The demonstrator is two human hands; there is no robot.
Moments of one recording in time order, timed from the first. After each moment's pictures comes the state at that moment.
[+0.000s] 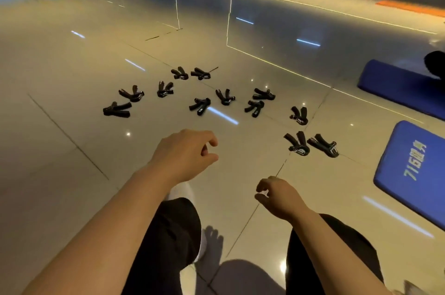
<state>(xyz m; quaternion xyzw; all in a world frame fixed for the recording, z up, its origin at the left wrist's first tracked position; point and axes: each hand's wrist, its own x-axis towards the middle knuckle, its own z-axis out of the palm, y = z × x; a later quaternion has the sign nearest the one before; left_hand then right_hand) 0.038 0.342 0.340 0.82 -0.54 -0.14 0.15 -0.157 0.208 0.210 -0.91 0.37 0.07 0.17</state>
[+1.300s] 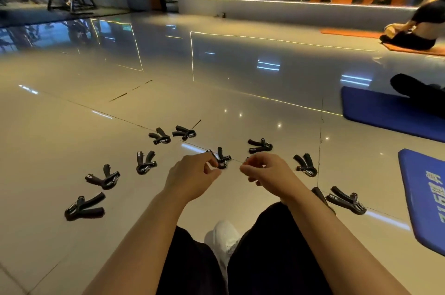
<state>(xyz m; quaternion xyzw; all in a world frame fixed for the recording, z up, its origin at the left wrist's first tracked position) 0.259 0.117 0.340 0.78 -0.55 -0.17 0.25 0.086 0.044 0.344 -0.75 0.44 -0.22 0.45</state>
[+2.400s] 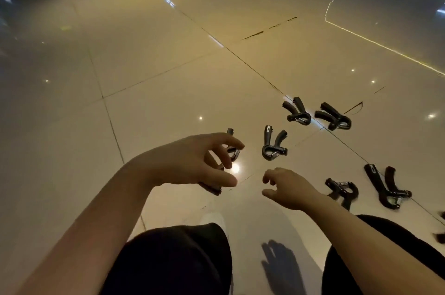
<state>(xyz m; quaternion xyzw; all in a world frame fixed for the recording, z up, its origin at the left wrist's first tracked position) 0.663 0.170 0.311 0.77 -0.39 -0.43 0.25 0.531 -0.014 0.167 -0.94 0.19 0.21 0.22</state>
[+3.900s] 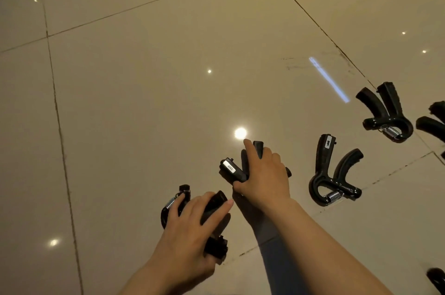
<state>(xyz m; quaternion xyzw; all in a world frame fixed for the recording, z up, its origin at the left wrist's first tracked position) 0.767 0.156 -0.053 0.89 -0.41 -0.19 0.09 0.775 -0.049 -0.057 -0.94 0.21 0.15 0.22</state>
